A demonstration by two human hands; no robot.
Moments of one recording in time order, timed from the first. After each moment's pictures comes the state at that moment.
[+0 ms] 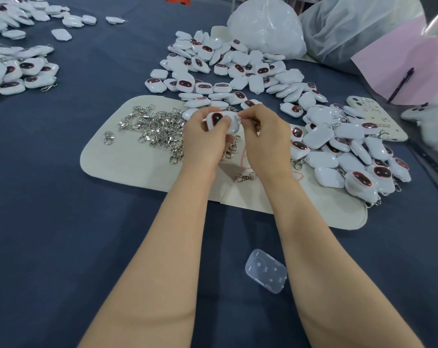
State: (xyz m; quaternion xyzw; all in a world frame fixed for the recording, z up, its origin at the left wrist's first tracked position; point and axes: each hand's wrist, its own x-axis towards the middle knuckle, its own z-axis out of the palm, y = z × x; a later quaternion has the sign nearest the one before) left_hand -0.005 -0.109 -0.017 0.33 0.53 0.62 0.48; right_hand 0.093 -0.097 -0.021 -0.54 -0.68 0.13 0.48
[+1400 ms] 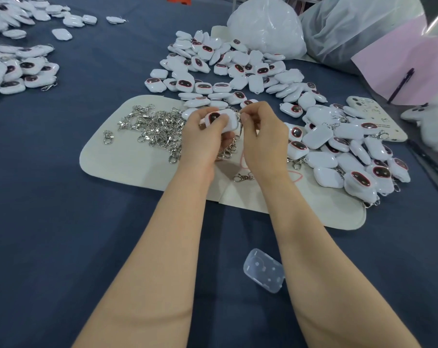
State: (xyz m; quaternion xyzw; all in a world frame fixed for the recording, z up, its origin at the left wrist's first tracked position) left_hand -0.005 -0.107 -0.018 0.27 0.48 0.64 0.54; right_hand 0.088 -0.098 -0.023 -0.54 -0.65 0.15 0.52
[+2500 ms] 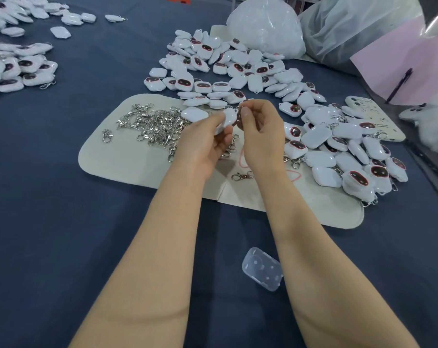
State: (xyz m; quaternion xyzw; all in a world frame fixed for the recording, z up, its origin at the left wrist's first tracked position) left_hand -0.009 -0.109 -0.014 0.17 0.41 0.63 0.63; right_hand 0.084 -0.096 -0.024 -0.52 -0.58 0.27 0.57
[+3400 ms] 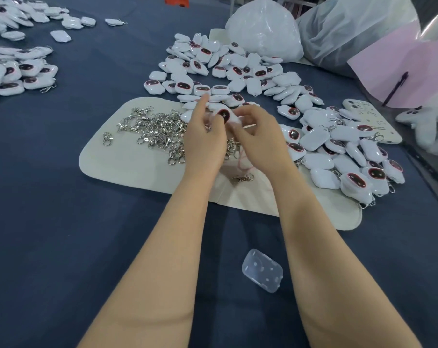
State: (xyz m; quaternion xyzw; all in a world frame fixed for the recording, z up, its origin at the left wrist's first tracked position) left_hand -0.001 -0.109 -0.018 0.43 0.56 0.61 0.35; right_hand 0.098 -0.093 -0.012 -0.53 -0.69 0.28 0.41
